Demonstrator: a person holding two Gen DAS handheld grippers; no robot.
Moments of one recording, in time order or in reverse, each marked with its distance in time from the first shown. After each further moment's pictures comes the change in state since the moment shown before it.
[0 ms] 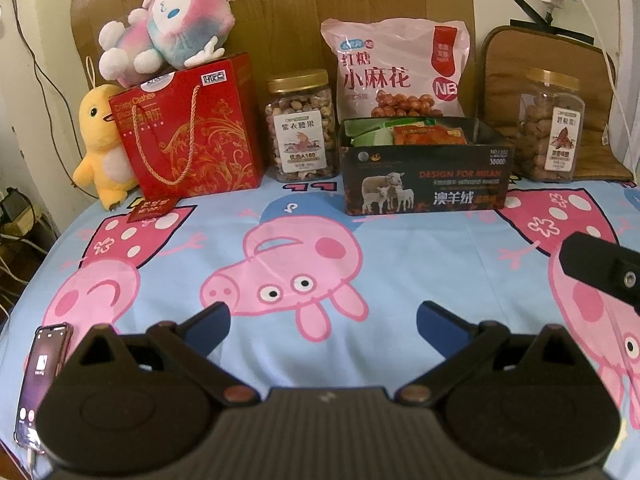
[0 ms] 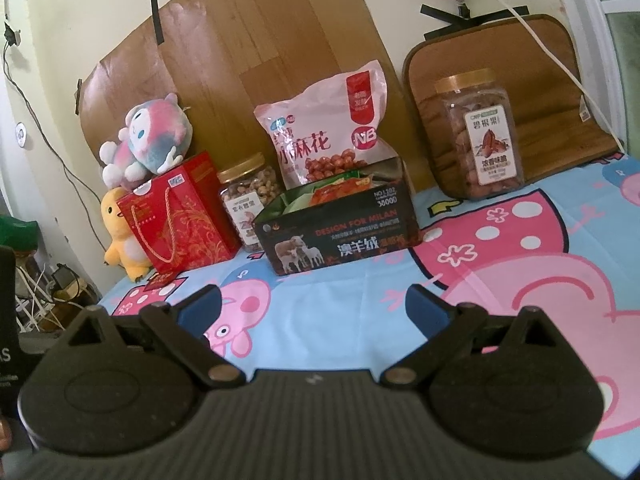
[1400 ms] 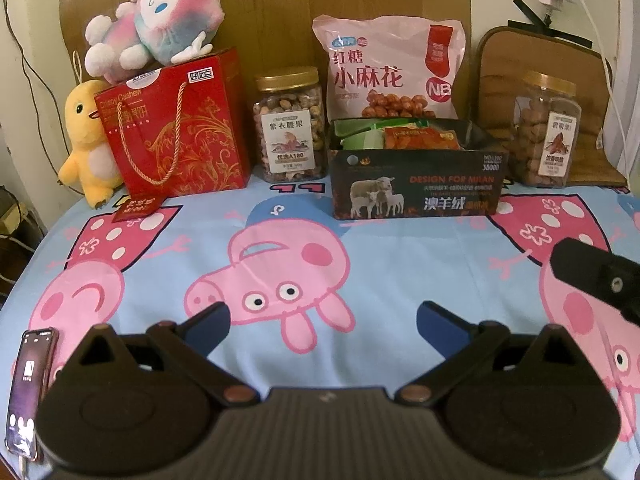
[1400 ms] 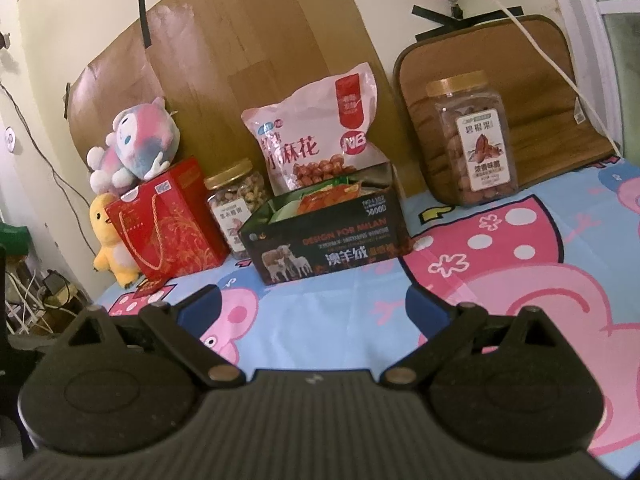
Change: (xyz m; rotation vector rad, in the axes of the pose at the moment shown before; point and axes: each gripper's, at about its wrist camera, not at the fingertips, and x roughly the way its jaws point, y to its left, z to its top) left arm 0.007 -0.002 0.009 -0.010 0.017 -0.040; right arm 0.009 -0.005 0.007 0.005 0.003 -0.020
